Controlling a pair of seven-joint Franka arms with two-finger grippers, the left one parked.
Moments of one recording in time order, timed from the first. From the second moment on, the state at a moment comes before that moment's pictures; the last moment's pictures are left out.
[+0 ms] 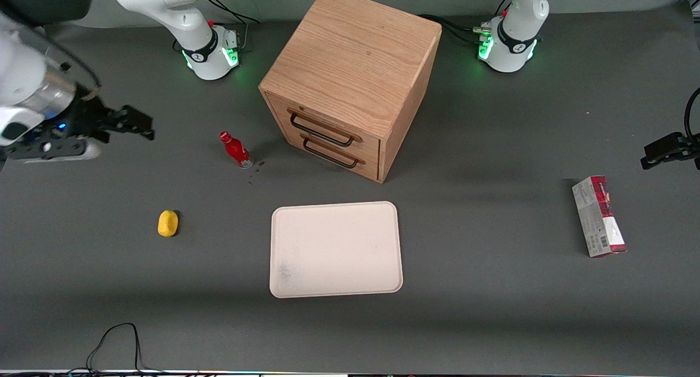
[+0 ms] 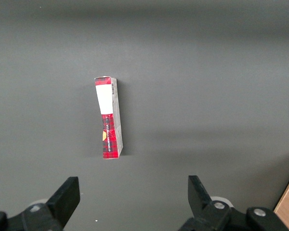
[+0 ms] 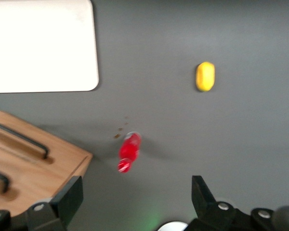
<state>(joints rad) 0.23 0.03 -0.02 -1.53 0.04 1.46 0.22</state>
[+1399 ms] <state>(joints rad) 0.32 -0.18 0.01 -2.40 0.04 2.17 0.33</state>
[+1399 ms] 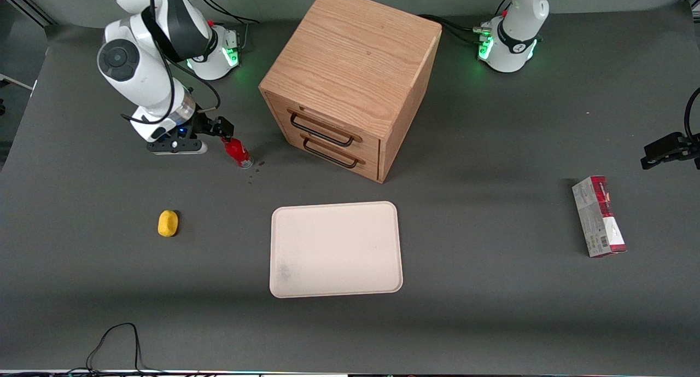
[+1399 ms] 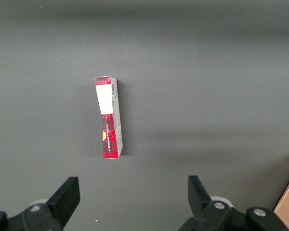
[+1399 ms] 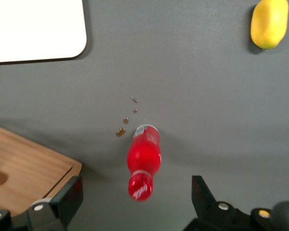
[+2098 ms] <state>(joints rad) 0.36 -0.11 0.01 -2.55 0.04 2.40 0.33</state>
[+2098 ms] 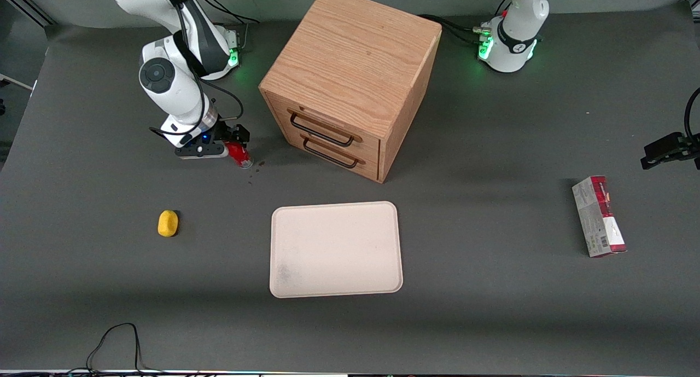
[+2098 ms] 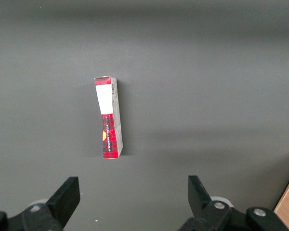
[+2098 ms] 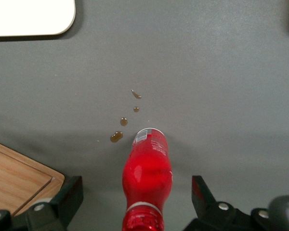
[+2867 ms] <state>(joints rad) 0.36 -0.14 0.01 -2.55 0.04 2.35 0.33</state>
